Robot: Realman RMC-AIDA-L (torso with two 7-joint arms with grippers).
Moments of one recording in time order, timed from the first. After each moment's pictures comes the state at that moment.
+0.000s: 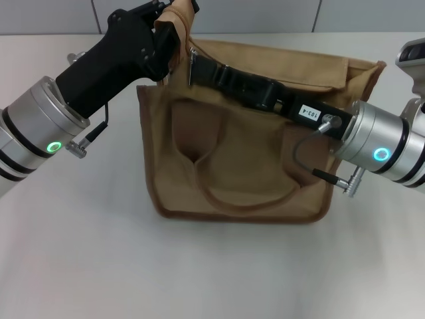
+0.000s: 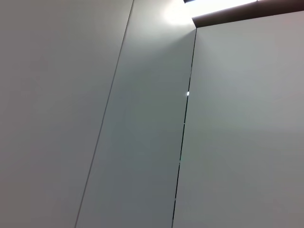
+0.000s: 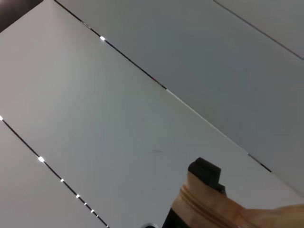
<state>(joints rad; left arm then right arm) -0.69 -2.08 0.34 0.09 1.66 1.75 -0.84 0.77 2.09 -0.36 0.02 -1.85 -1.64 1.46</state>
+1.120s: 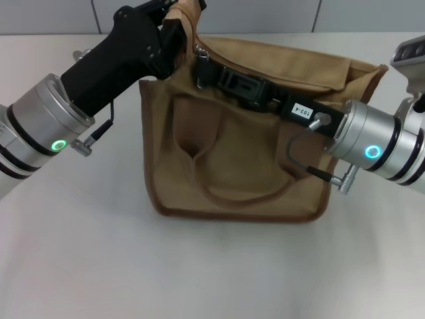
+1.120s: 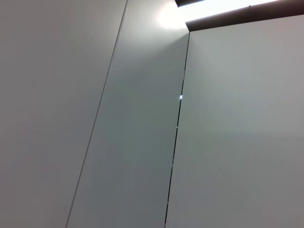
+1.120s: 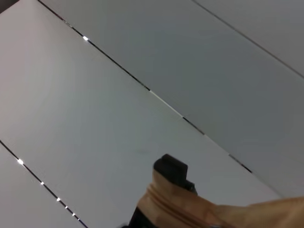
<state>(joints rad) -0.70 -2.08 0.34 0.08 1.66 1.76 -0.84 0.78 2.09 -0.36 0.03 -1.85 -1.58 1.45</state>
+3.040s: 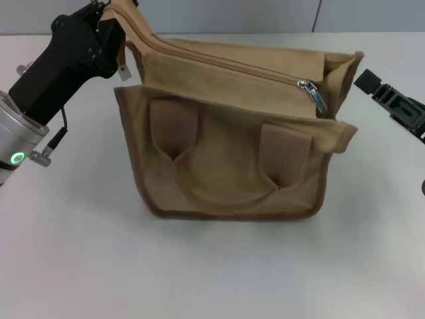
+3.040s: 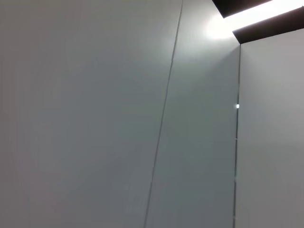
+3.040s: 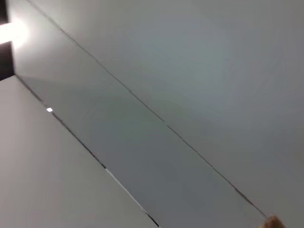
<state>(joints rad) -0.60 -2.07 0.23 0.11 1.65 1.76 -0.80 0.43 2.08 -0.21 -0.22 -1.83 -1.82 1.44</state>
